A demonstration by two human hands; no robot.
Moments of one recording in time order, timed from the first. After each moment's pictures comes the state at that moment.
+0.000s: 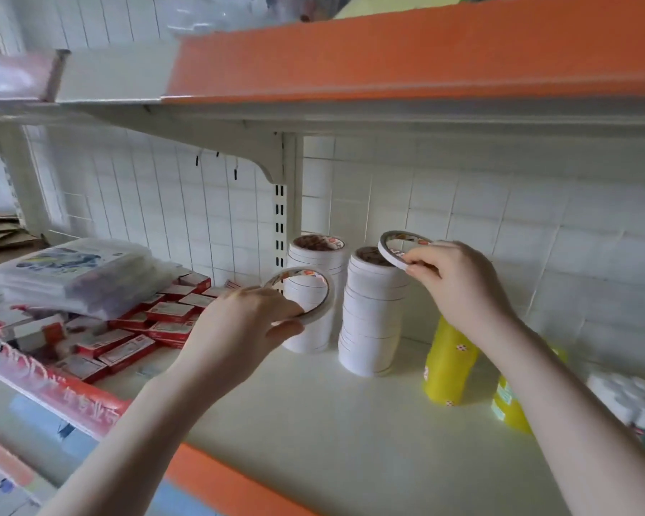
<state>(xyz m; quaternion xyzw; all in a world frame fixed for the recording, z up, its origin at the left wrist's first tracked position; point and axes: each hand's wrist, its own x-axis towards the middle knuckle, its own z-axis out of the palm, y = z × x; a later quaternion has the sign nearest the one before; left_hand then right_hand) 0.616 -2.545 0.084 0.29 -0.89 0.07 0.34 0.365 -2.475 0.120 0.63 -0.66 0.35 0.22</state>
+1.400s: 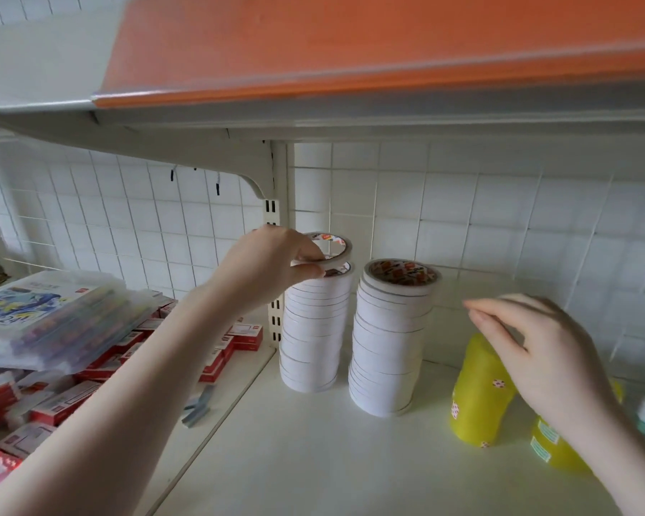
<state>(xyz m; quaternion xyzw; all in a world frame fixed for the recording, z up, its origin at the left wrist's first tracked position) 0.564 -2.640 0.154 0.30 -0.91 0.02 0.28 0.344 -2.457 0.083 0.57 -0.67 0.40 0.26</state>
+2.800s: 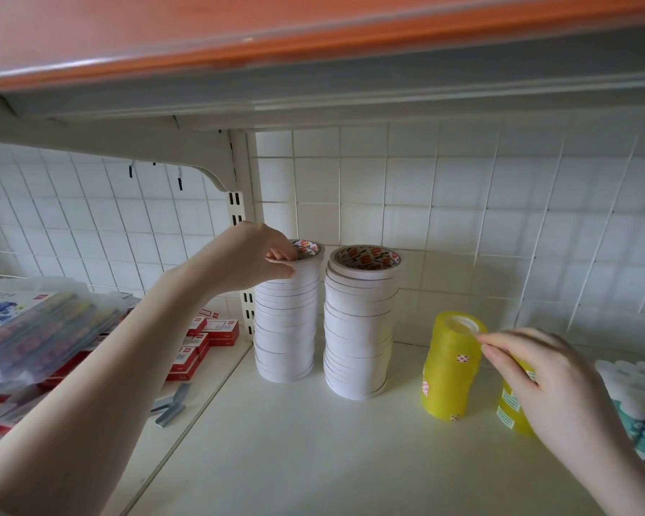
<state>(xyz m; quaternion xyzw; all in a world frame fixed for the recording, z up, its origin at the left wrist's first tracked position) 0.544 -2.651 0.155 0.30 -0.93 -0.03 0.20 0.320 -2.415 0.033 0.52 -0.70 0.39 0.28</state>
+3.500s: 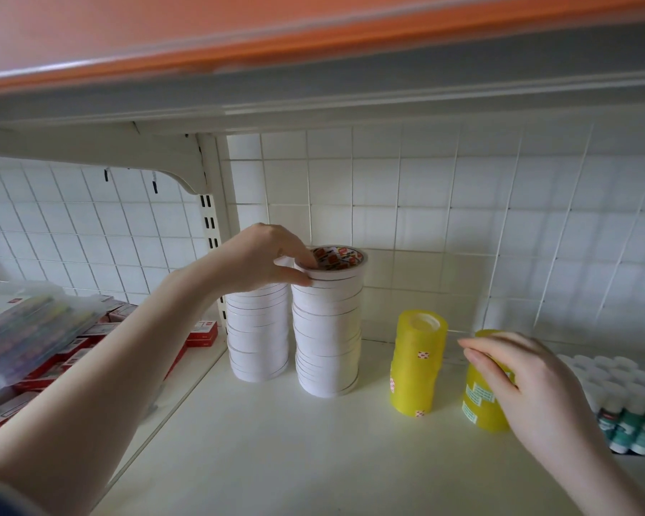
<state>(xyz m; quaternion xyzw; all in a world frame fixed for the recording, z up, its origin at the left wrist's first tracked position) 0.505 -2.626 0.156 0.20 -0.96 -0.05 0.20 0.303 -2.394 0.029 0.51 -0.73 0.40 0.24</state>
